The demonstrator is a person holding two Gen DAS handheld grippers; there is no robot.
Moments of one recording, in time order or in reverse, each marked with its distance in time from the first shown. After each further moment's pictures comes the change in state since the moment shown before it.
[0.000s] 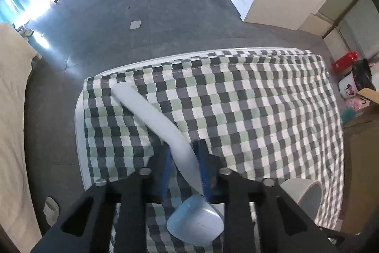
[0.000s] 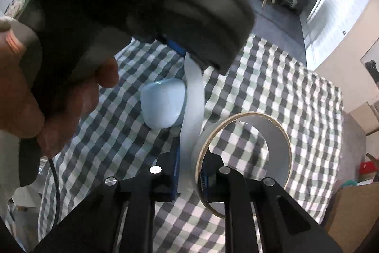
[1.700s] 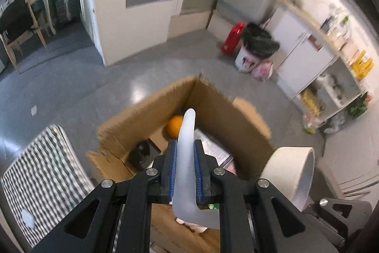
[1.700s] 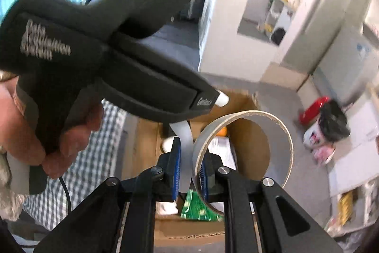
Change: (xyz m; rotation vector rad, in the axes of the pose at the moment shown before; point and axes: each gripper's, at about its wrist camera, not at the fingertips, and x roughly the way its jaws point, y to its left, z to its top) left arm -0.136 -0.443 -0.043 0.465 -0.142 -0.306; right arm -0.282 -0.233 -0.200 0.357 -0.174 -0.332
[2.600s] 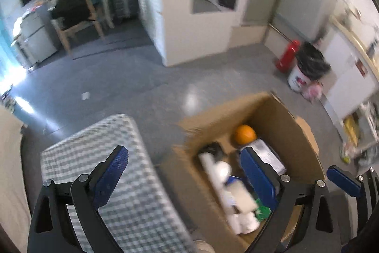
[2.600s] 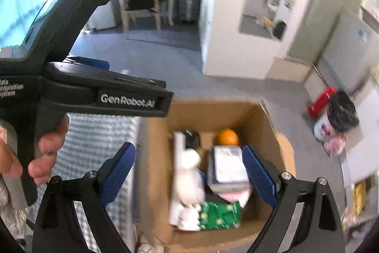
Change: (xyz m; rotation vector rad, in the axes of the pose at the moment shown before) left arm -0.086 0.090 -0.013 -0.192 -0.101 0.299; right arm -0.009 0.023 0.055 0.025 -0.048 0.051
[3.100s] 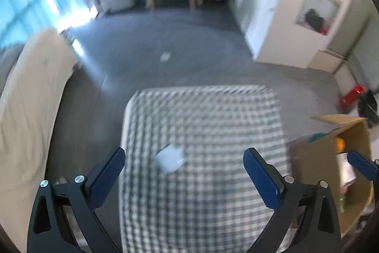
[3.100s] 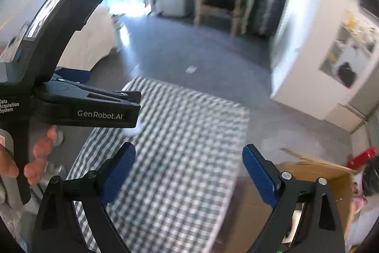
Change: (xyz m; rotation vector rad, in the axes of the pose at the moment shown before) left arm 0.014 0.261 -0.126 -0.374 0.112 0.262; right arm 0.102 0.216 0.023 -0.298 0.047 0.273
